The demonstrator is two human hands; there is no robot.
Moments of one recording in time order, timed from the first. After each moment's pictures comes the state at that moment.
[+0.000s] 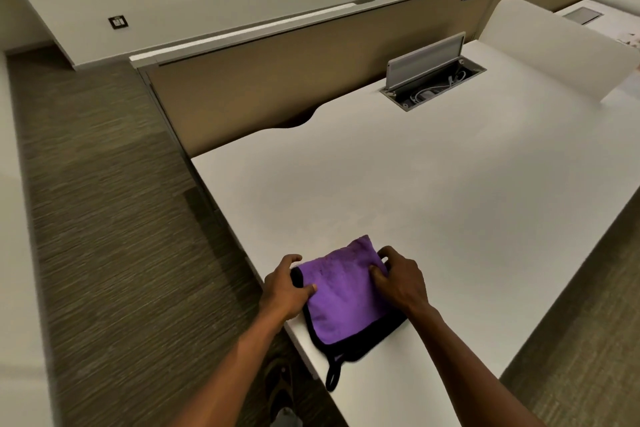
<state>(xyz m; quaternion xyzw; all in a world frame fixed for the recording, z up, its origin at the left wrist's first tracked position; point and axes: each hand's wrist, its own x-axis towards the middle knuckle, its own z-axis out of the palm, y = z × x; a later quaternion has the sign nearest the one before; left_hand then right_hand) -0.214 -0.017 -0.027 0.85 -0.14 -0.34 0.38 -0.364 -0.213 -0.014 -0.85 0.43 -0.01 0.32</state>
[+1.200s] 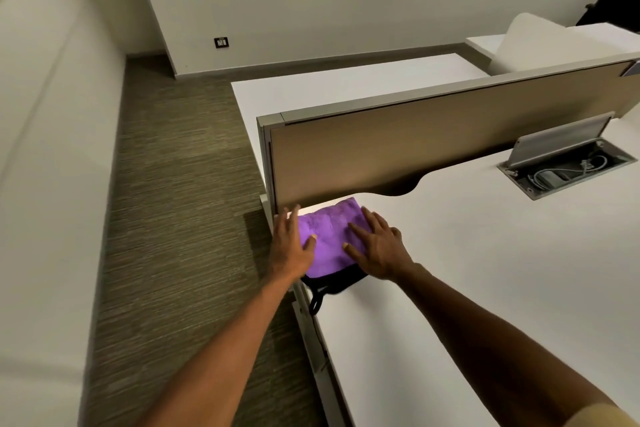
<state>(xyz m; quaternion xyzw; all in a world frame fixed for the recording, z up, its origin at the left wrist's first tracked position) 0.098 -0.019 -0.042 0.90 -0.16 -0.08 0.39 0.005 -0.214 0.000 -0.98 0.11 0.10 0.12</state>
